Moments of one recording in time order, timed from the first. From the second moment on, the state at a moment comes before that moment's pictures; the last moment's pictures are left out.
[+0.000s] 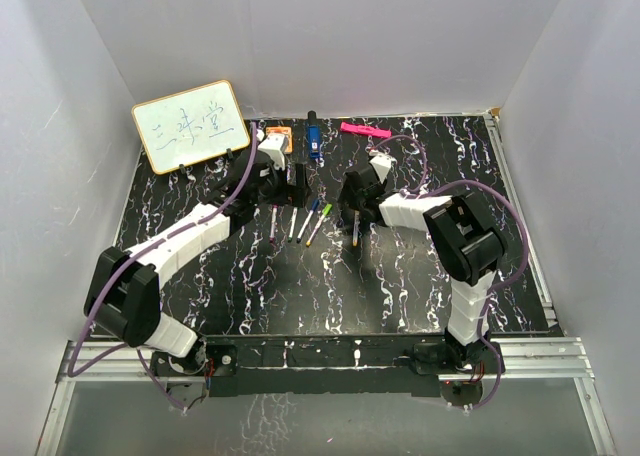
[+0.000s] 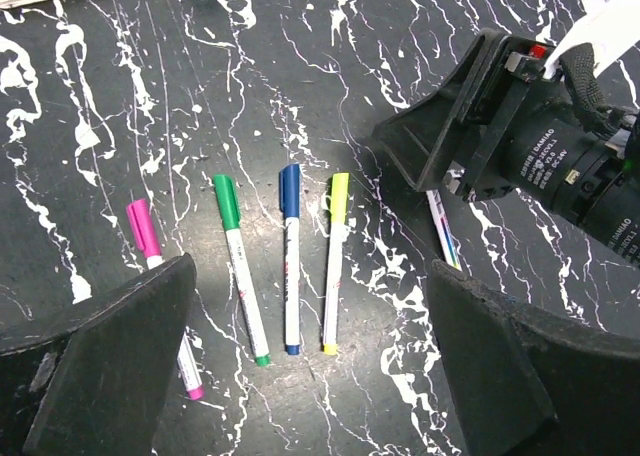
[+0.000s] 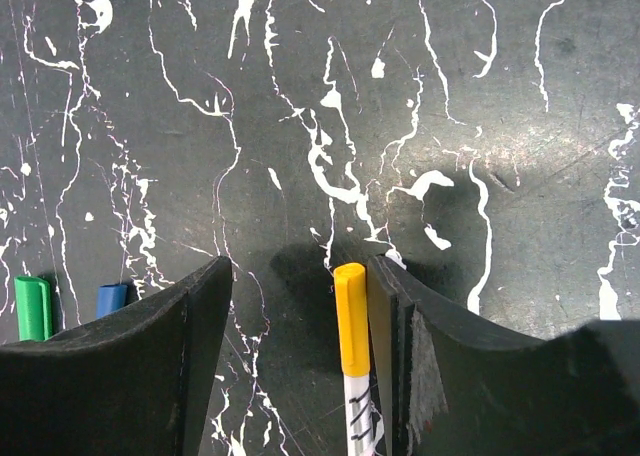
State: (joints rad) left arm -0.53 1.48 1.03 -0.08 0.04 -0.28; right arm 0.52 1.93 1.11 0.08 0.35 0.70
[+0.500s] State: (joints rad) left arm -0.51 1.45 1.03 -0.21 -0.21 -0.27; right arm 0.40 1.70 1.03 0.03 0.39 0.66
